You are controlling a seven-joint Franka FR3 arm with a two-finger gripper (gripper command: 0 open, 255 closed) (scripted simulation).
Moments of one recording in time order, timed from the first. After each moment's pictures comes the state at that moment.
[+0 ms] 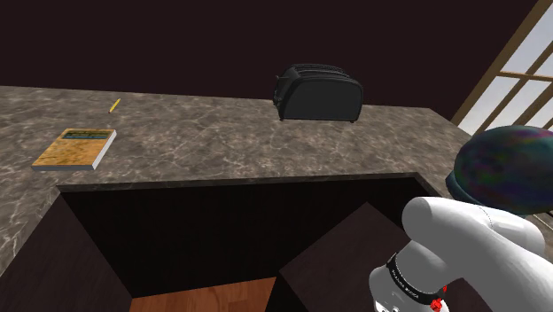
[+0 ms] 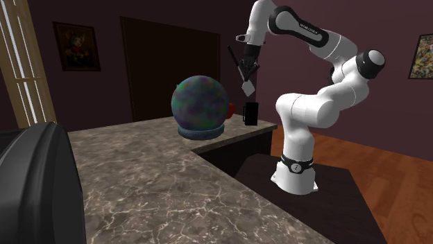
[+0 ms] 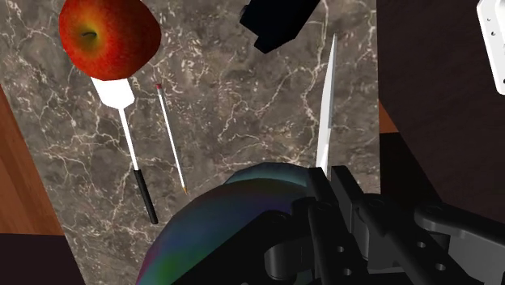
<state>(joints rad) -0.84 -1.35 -0.58 -2.39 -0.78 1.35 -0.75</state>
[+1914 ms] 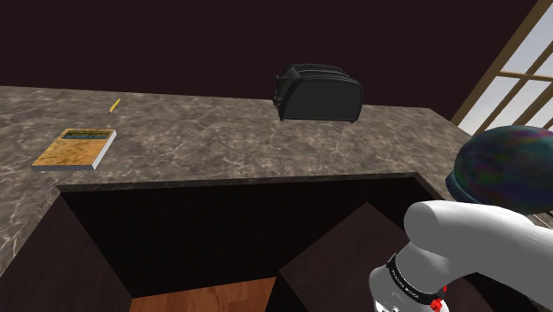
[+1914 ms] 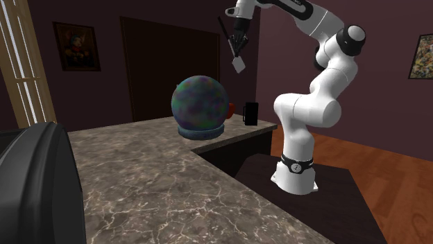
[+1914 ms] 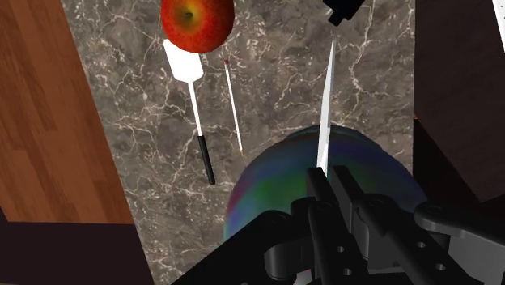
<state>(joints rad) -0.68 -0.99 -0.61 -1.89 -0.73 1.27 -0.85</state>
